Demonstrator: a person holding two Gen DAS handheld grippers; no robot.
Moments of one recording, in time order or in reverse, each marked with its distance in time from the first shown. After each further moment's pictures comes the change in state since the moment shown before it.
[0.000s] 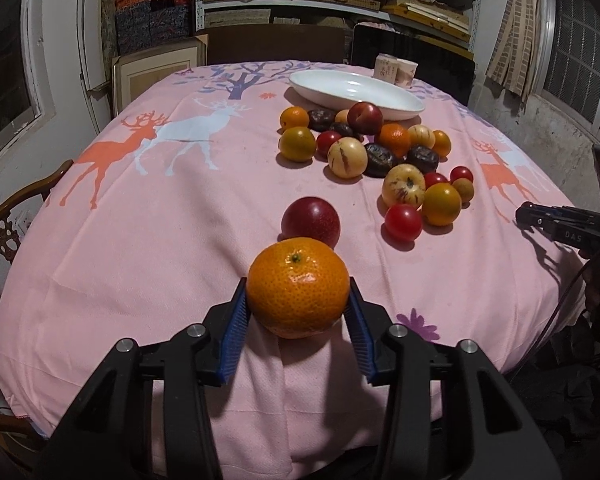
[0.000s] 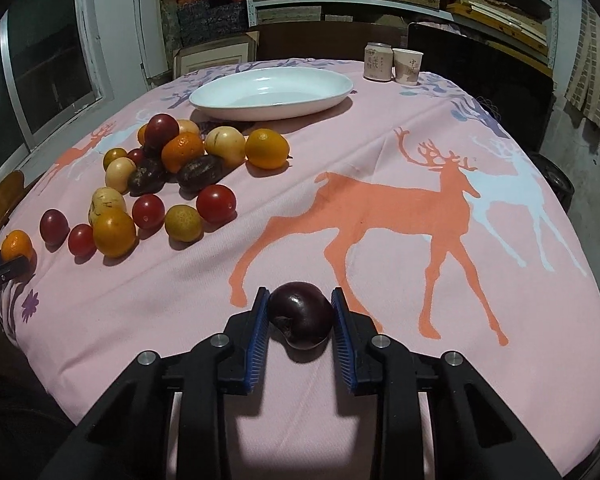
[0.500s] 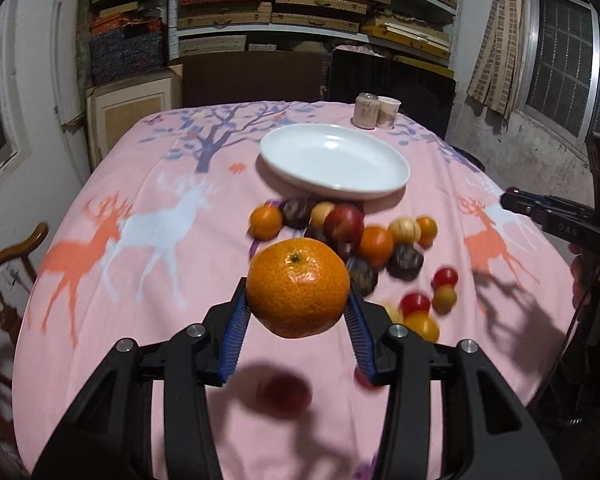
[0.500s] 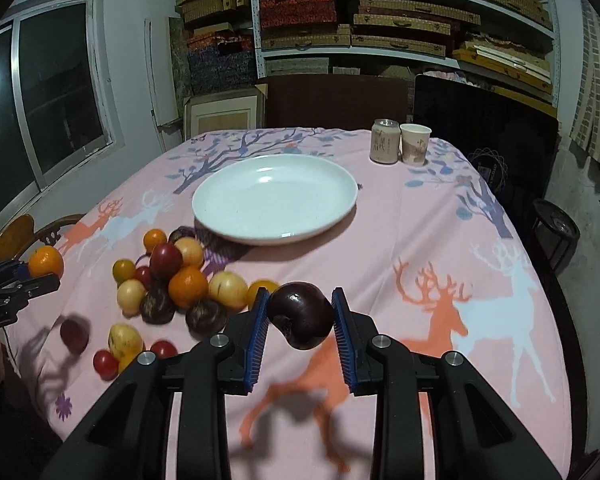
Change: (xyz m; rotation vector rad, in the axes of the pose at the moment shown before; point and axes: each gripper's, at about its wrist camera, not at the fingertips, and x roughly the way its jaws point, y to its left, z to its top) left arm 0.023 -0.016 0.124 0.055 -0.061 -0.077; right arm -0.015 -0.011 0.114 -0.015 -0.166 0.031
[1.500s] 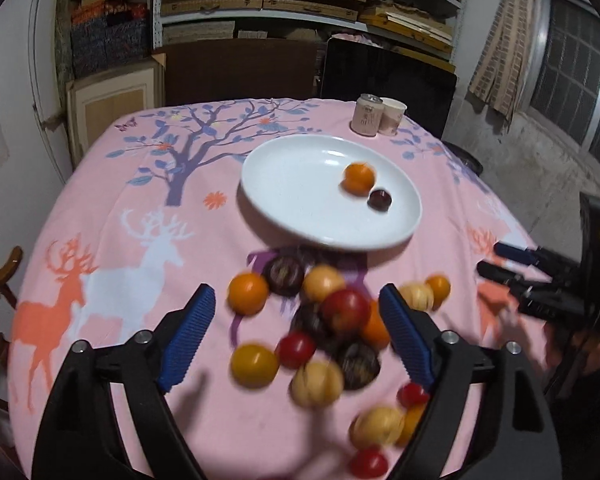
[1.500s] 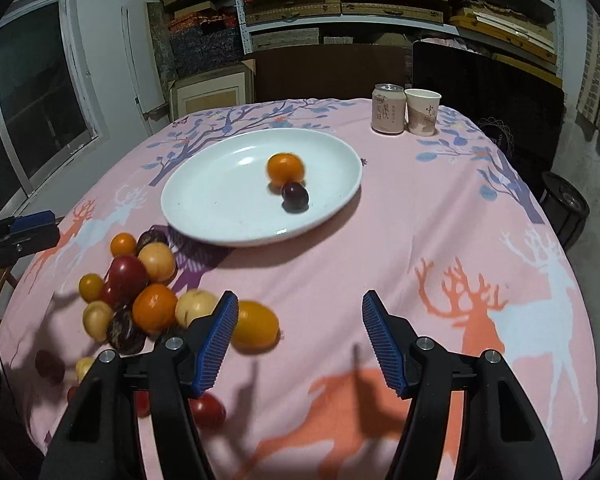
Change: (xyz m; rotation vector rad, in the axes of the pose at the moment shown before) left arm 0.053 0.001 0.055 0.003 0.055 -0.014; right arm 0.059 -0.006 0.005 0.065 0.102 0.008
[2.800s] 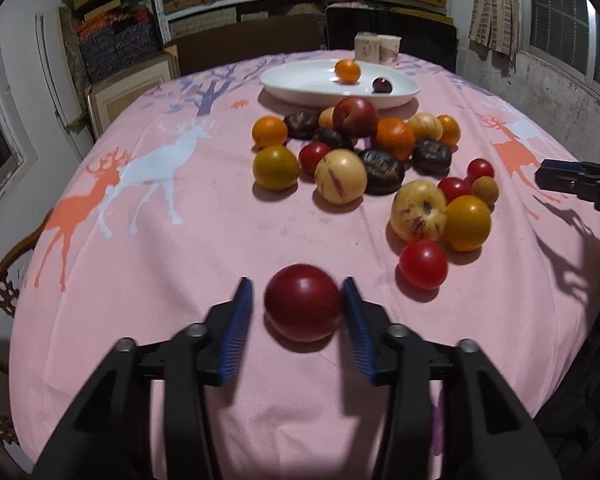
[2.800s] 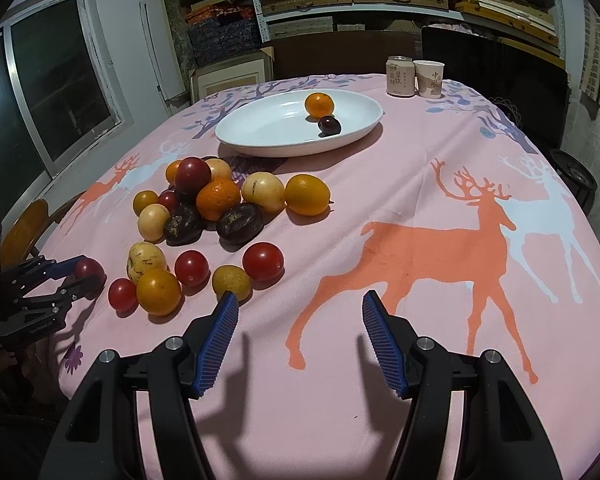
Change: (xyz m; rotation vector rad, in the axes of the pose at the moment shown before) left arm -0.015 -0.003 -0.139 0.092 0.073 0.123; right arm -0.046 0.025 -0.088 0.007 0.032 0.067
